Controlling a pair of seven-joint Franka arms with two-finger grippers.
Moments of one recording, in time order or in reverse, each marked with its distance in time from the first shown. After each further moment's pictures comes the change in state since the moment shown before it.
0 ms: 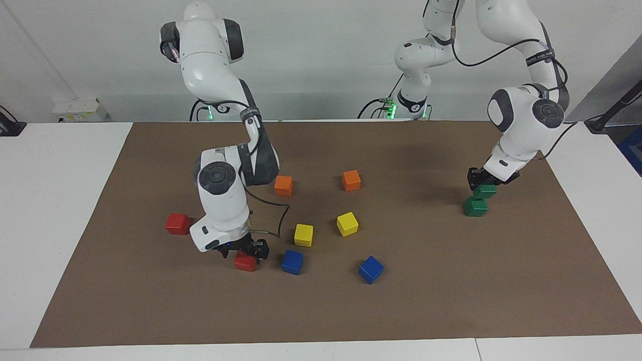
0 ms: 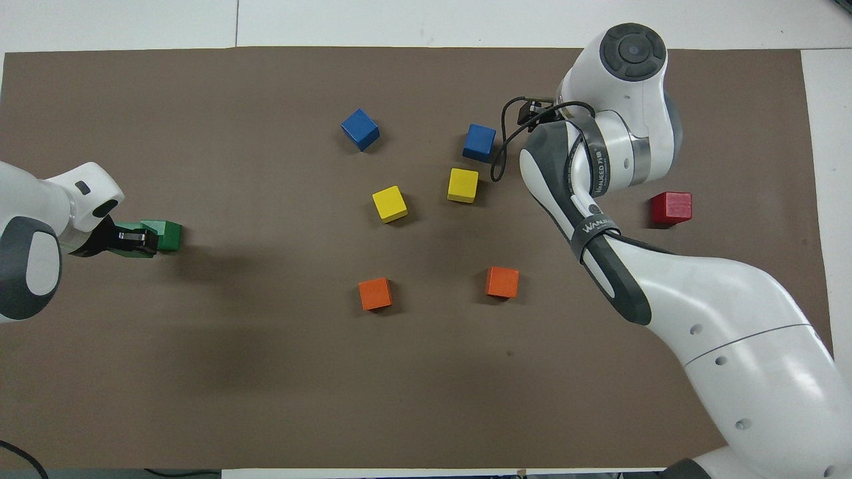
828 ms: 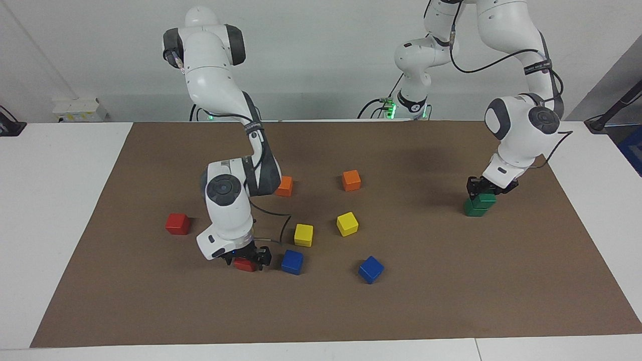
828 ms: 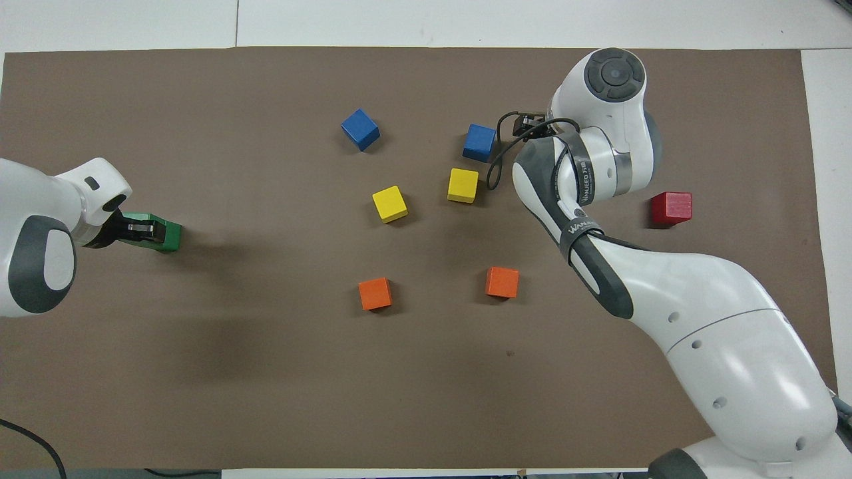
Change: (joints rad) left arm 0.002 0.052 0.000 -0.004 -0.006 0.104 0.000; right arm 0.004 0.038 0.001 -0.061 0.000 0.098 -0.015
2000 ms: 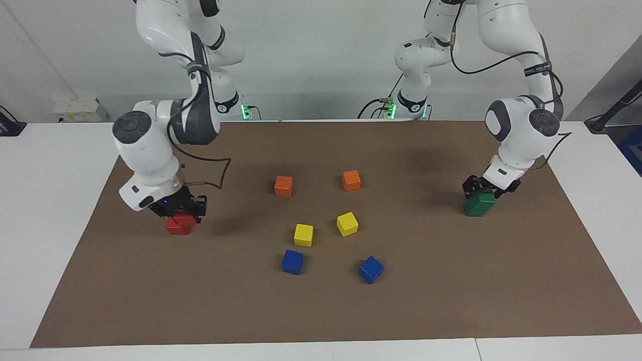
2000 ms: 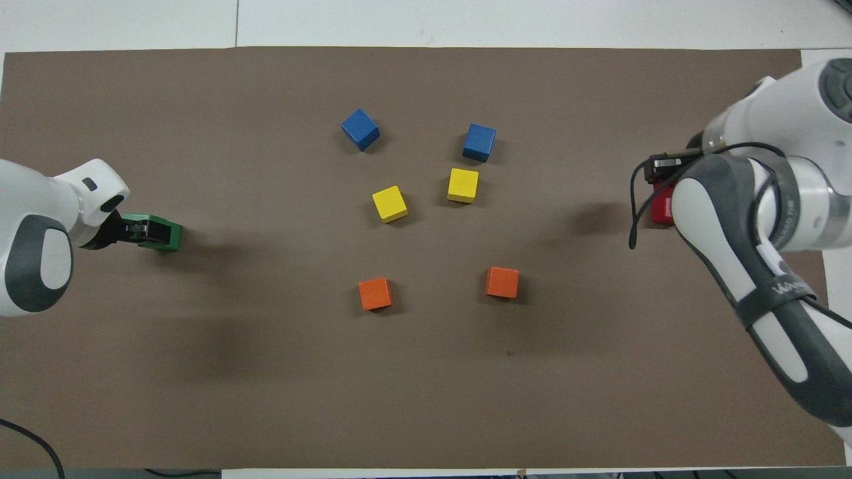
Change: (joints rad) left arm 0.008 0.001 0.000 0.026 -0.003 -0.050 0.000; right arm -0.213 -0.521 -0.019 -0.489 -0.001 -0.086 -0.475
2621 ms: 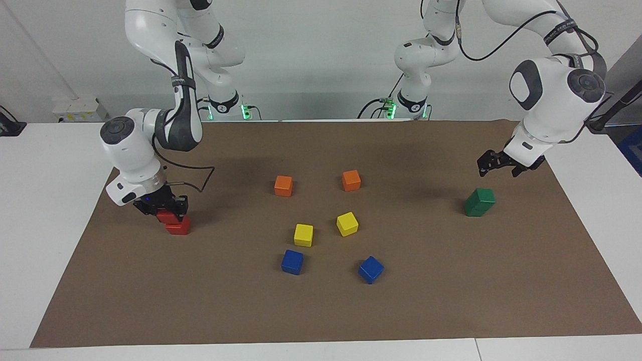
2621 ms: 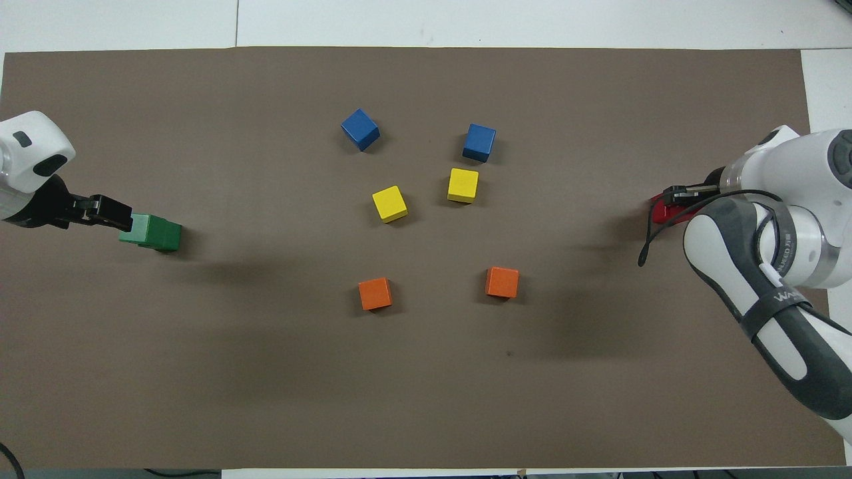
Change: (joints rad) left arm -0.027 -0.067 -0.020 0.262 -0.001 -0.388 -0.001; right arm -0.065 0.028 0.002 -0.163 0.000 0.236 -0.037
